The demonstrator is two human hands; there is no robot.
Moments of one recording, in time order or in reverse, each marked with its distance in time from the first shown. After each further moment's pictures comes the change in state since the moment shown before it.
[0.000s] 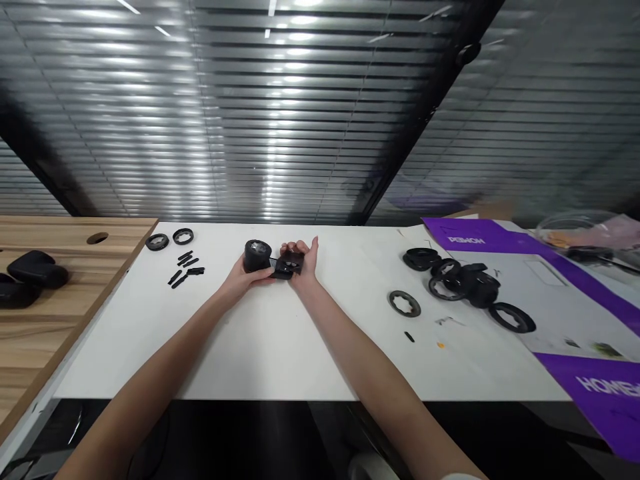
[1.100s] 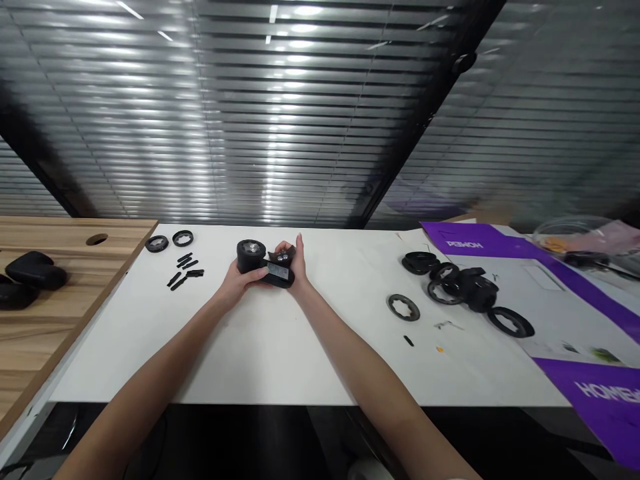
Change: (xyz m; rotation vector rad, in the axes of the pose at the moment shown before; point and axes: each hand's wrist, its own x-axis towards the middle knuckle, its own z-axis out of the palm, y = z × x) left_hand 0.004 -0.004 -0.006 -0.038 -0.038 0.101; right_hand -0.015 0.000 0.020 -0.371 -0.191 0.088
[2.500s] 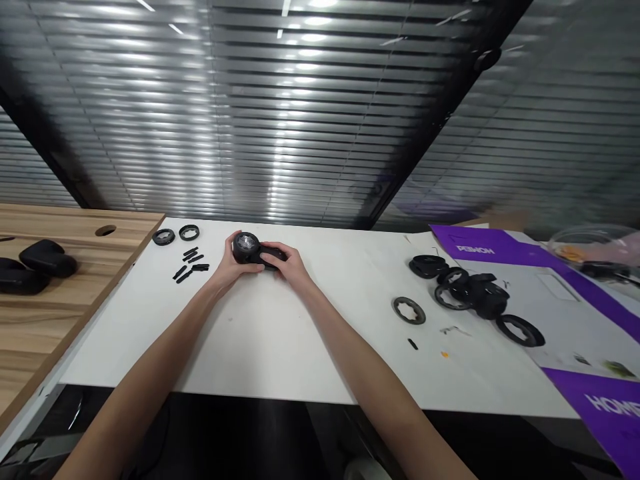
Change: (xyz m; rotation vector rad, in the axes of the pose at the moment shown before) left_hand 0.009 0.010 -0.028 0.062 0.145 0.042; right_hand -0.019 -0.005 0.000 -0.535 -0.249 -0.118
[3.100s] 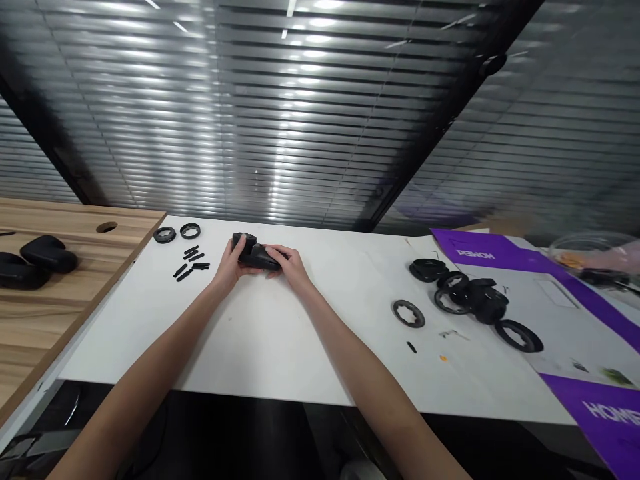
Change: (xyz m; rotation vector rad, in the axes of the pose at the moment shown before) left_hand 0.005 0.000 0.011 -0.136 0.110 -0.050; right_hand 0.005 0.007 0.001 0.098 0.032 0.080
